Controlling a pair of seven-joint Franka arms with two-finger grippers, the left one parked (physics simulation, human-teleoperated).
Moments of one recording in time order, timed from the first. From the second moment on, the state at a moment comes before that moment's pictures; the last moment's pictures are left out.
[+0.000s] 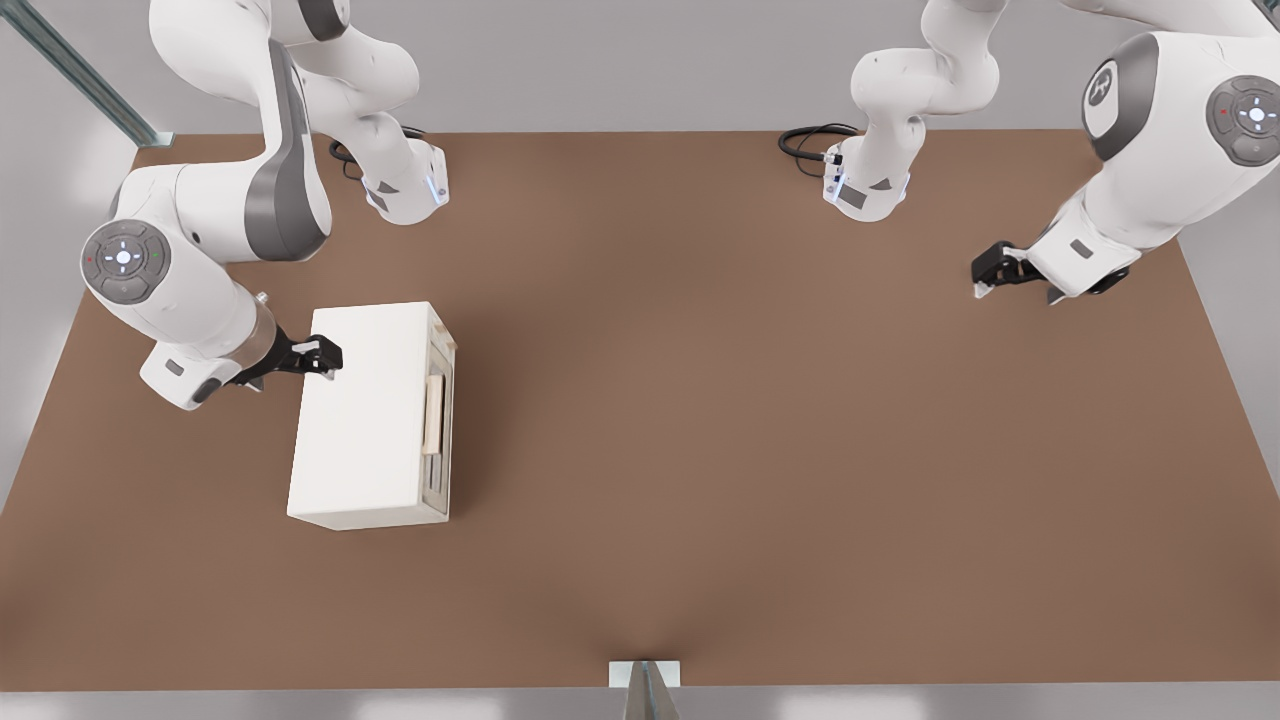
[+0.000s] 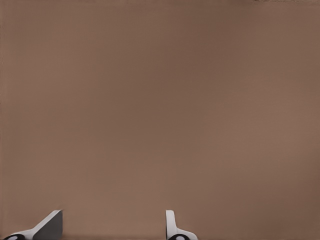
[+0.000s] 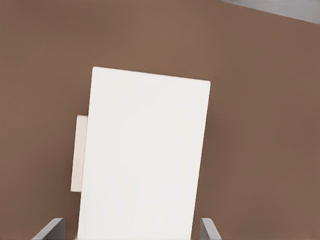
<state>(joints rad) 0.33 0.24 -0.21 -1.38 -0.02 1.55 -0.06</state>
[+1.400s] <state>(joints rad) 0.80 0.90 -0.46 -1.07 -0.27 1.33 0.56</state>
